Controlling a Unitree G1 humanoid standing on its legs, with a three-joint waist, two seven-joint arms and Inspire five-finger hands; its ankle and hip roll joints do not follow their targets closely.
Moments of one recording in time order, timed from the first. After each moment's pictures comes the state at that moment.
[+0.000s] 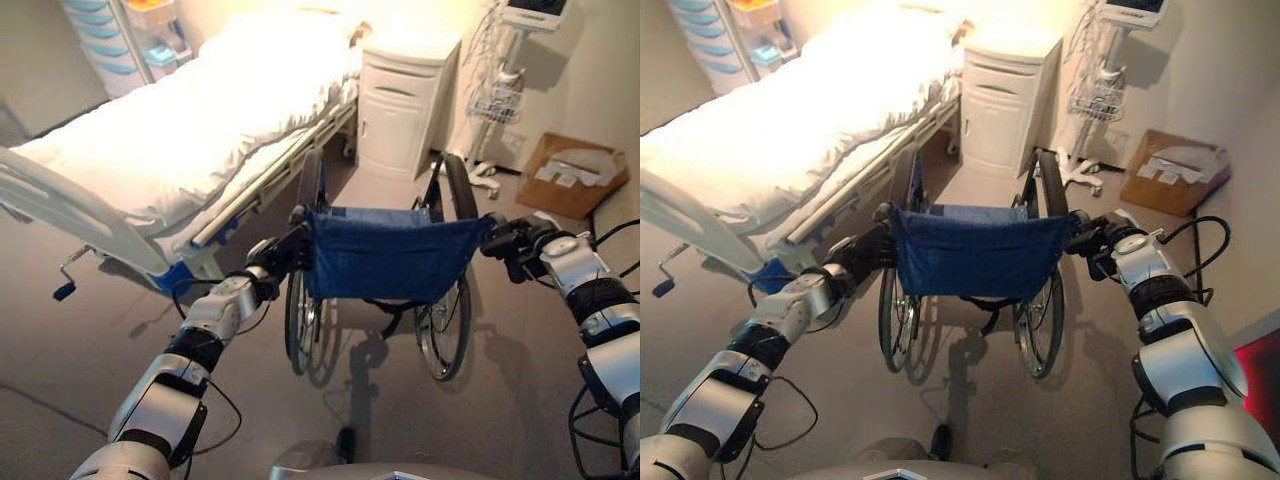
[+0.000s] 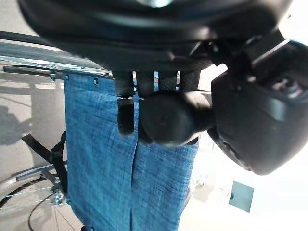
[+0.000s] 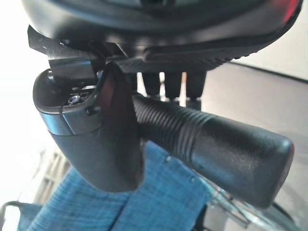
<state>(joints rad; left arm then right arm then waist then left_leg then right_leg) -0.60 0.44 -0.35 0.65 -0.78 0.25 0.04 -0.86 -0.73 0.51 0.92 0.21 0.41 0.09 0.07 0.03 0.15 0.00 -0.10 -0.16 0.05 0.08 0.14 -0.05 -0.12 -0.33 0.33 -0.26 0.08</state>
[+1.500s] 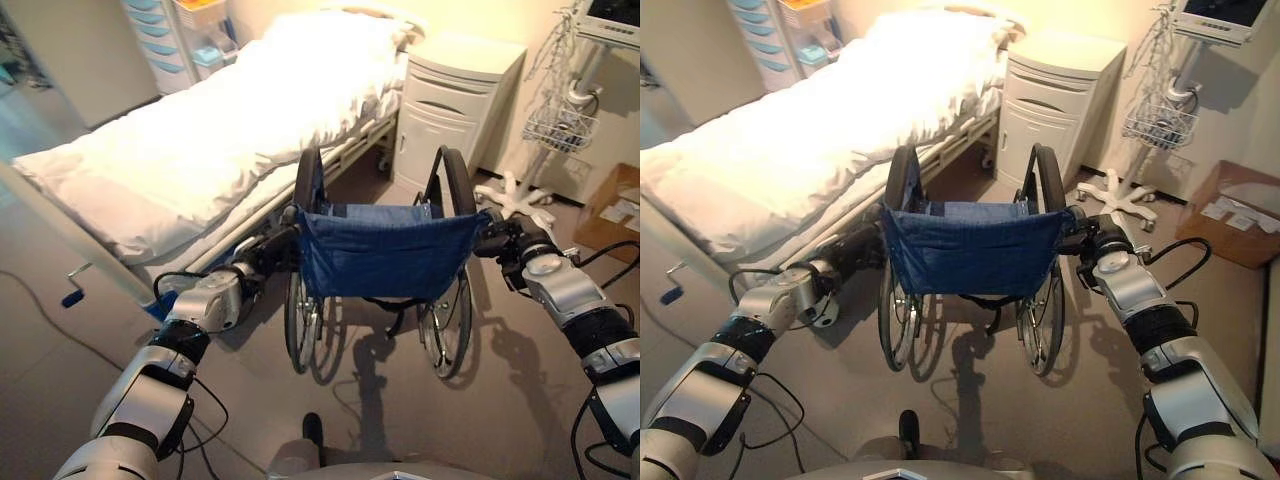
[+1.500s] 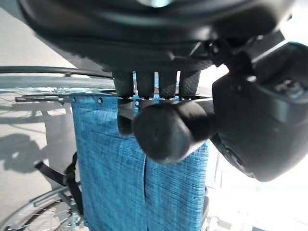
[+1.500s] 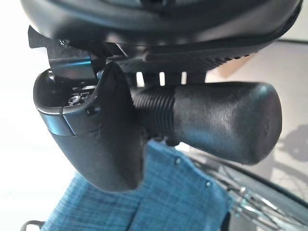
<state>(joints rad) -0.62 0.55 -0.39 0.67 -0.74 0.28 -0.01 -0.64 -0.72 0.44 0.50 0.32 0.55 -0.20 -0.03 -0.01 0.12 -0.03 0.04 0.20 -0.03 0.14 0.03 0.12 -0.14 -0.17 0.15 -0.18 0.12</state>
